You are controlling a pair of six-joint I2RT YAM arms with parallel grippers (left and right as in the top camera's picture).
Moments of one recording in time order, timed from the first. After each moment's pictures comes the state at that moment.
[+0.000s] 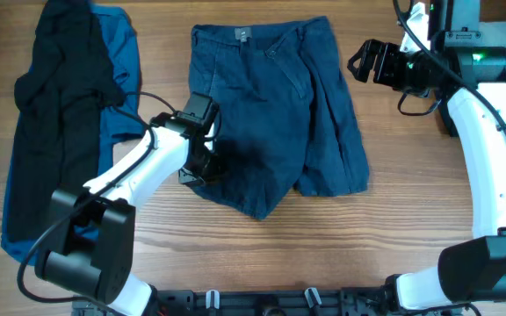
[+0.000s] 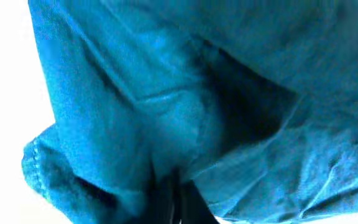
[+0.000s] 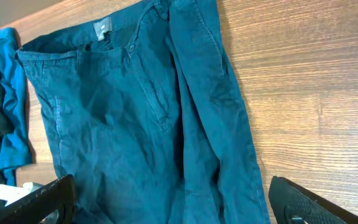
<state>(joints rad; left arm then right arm) -0.37 1.73 1.06 -0.83 0.23 -0.50 0.00 1.65 1.63 -0.99 -0.30 0.23</state>
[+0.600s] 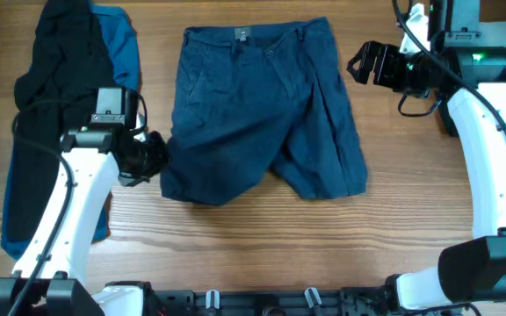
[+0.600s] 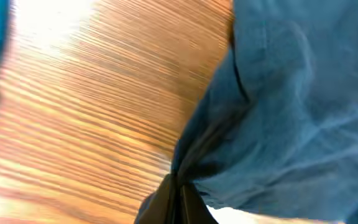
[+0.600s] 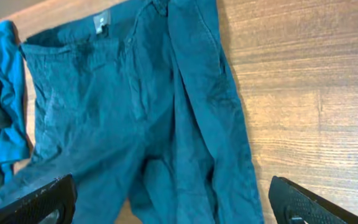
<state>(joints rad) -0.03 1.43 1.06 -1.00 0.12 -0.51 0.00 1.65 1.63 -1.01 -0.30 0.21</state>
